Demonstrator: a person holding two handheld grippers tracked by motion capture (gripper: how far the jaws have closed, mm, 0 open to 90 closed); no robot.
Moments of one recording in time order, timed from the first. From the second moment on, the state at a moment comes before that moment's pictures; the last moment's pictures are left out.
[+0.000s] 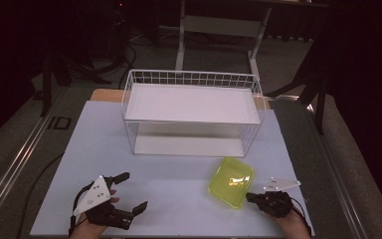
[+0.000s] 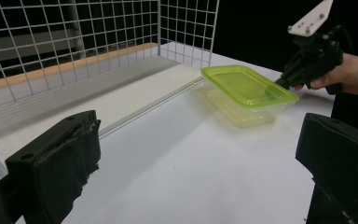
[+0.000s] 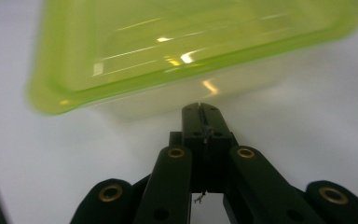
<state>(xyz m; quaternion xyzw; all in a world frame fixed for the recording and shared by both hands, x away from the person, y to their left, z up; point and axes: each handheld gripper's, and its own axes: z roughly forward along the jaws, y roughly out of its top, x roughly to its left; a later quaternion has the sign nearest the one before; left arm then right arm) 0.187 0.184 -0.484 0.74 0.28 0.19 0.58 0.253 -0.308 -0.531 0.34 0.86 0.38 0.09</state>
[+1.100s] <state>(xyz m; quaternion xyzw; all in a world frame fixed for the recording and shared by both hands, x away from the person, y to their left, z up) 0.187 0.184 -0.484 0.74 0.28 0.19 0.58 0.268 -0.243 -0.533 0.26 0.89 0.38 0.07</state>
